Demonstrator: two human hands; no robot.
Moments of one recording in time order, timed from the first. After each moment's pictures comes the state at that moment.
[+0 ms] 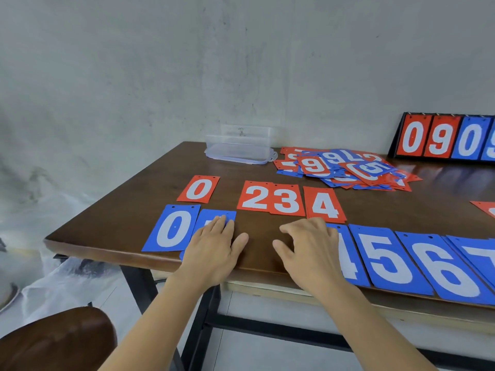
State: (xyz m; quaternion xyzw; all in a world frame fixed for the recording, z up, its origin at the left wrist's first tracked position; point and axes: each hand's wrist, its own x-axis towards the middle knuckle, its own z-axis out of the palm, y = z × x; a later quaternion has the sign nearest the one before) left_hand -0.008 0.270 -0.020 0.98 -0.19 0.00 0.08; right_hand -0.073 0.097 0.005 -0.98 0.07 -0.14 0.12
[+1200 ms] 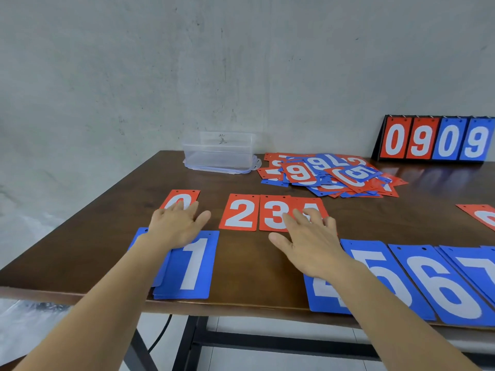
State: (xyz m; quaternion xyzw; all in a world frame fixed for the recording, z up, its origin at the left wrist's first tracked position) left_hand 0.112 0.282 0.009 0.99 -0.12 -0.02 -0.01; right_hand -0.019 0.054 0.027 -1.00 0.07 0.01 0.01
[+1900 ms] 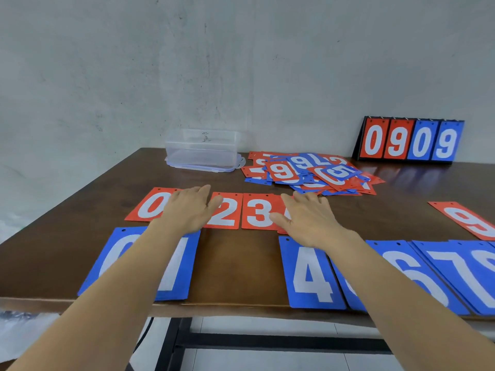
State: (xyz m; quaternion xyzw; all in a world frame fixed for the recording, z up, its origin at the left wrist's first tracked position) left_hand 0.116 0.227 0.022 0.98 -0.20 0.04 0.06; right_hand 0.002 0.017 0.042 -1.00 0.09 0.00 -0.01
